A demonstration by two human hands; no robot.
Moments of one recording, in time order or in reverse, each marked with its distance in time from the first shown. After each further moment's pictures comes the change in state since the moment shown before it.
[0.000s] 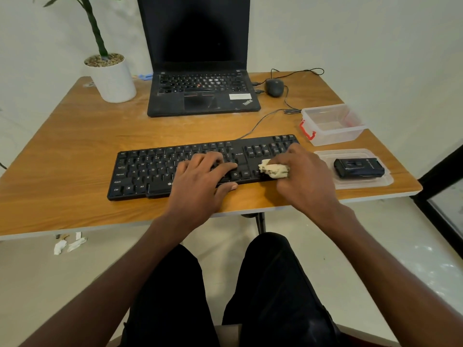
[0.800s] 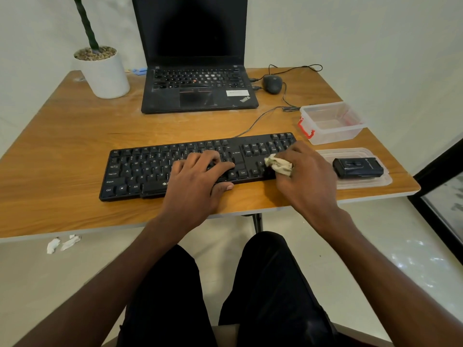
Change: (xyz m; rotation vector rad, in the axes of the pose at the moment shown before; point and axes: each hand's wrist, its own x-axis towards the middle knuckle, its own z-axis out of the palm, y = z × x) left_hand 0.001 -0.001 0.001 -0.014 -0.010 0.002; right_hand -0.005 0.004 0.003 0.008 0.130 0.009
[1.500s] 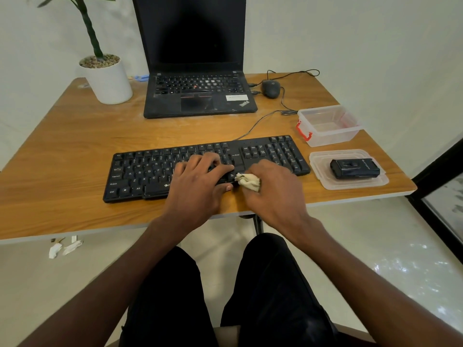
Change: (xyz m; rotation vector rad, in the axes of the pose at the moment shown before) left_hand -0.001 0.007 -0.006 0.009 0.005 -0.007; right_hand -0.019 -0.053 0.013 0.041 -0.117 -0.061
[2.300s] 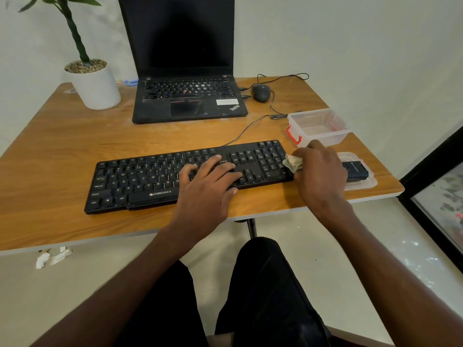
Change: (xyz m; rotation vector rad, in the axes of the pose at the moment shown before) left_hand 0.006 0.028 0.014 -0.030 0.027 0.057; right_hand 0.025 0.078 -0.040 -0.280 0.088 0.349
